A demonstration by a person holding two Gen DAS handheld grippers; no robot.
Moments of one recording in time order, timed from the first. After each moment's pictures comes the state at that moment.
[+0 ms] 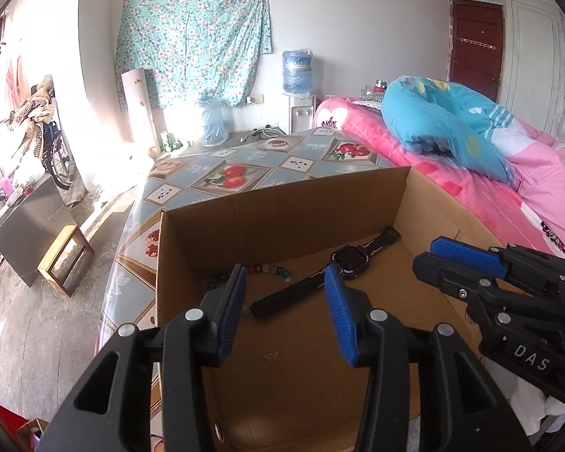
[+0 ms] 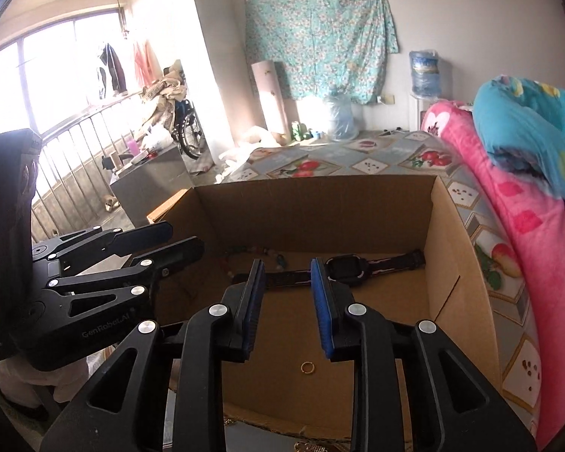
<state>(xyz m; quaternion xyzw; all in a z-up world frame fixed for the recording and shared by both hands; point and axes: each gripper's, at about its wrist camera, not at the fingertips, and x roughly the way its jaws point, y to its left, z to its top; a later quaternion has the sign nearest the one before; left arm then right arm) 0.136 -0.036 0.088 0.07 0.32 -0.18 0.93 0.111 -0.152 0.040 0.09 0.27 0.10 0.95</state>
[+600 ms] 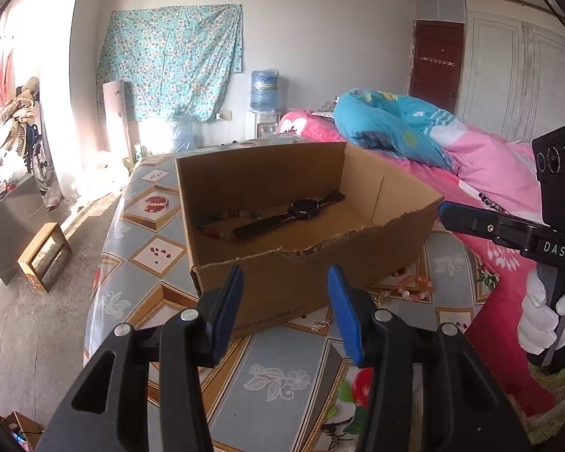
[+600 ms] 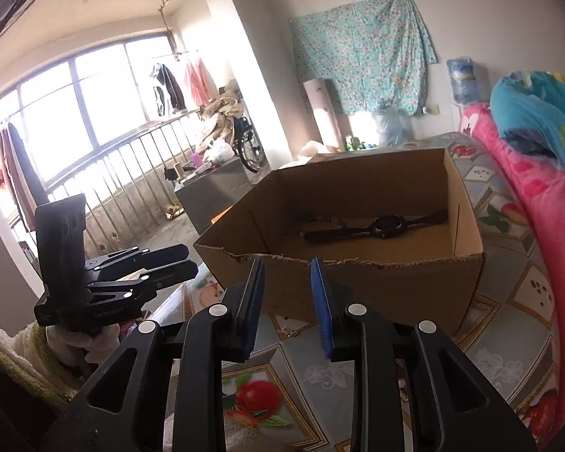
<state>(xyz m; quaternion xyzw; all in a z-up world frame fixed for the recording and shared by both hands) 0.010 0.028 0.059 0.05 0.30 -0.27 0.91 0.002 -0.157 0.022 0.12 0.25 0.20 0.94</state>
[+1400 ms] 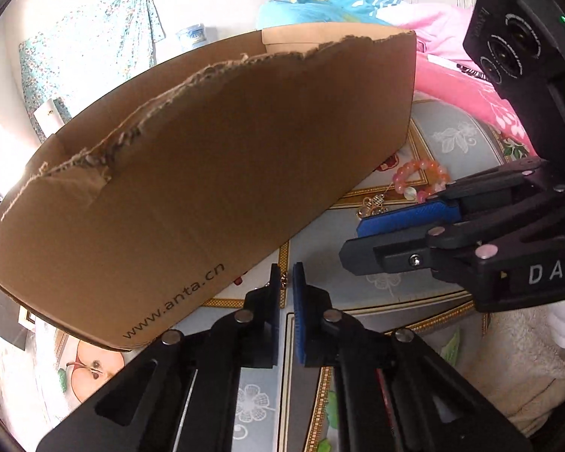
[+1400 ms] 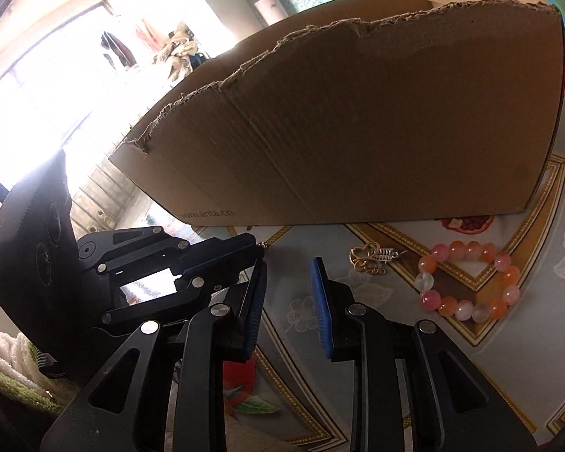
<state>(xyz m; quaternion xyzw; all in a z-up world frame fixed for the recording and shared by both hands) 0.039 -0.072 -0.039 0.23 0.36 -0.31 0.85 0.053 -0.127 -0.054 0.18 0.40 0.17 0.88</state>
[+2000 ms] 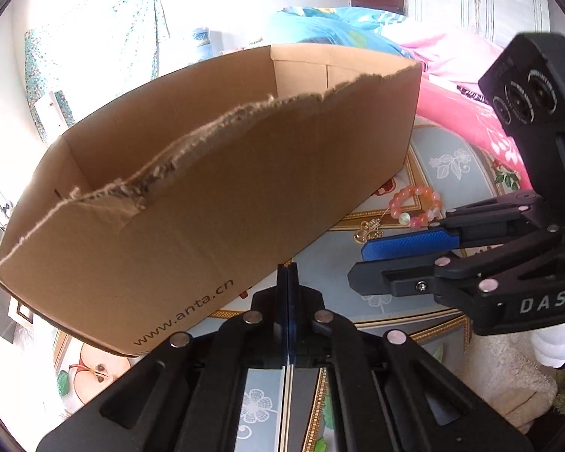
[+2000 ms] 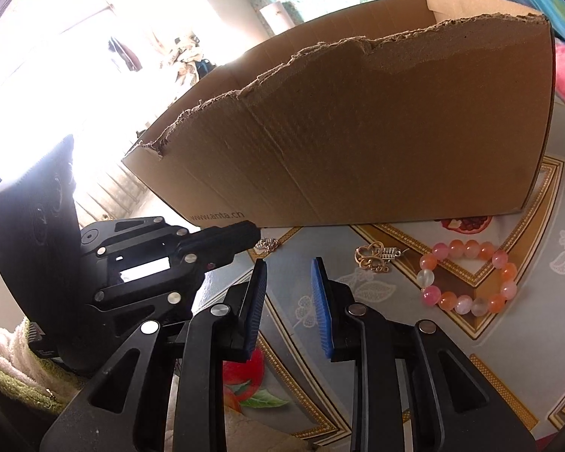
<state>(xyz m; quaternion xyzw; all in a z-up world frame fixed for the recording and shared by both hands) 0.044 -0.072 -0.017 0.19 0.35 -0.33 0.86 0.031 -0.138 -0.045 0.18 0.39 0.18 0.89</state>
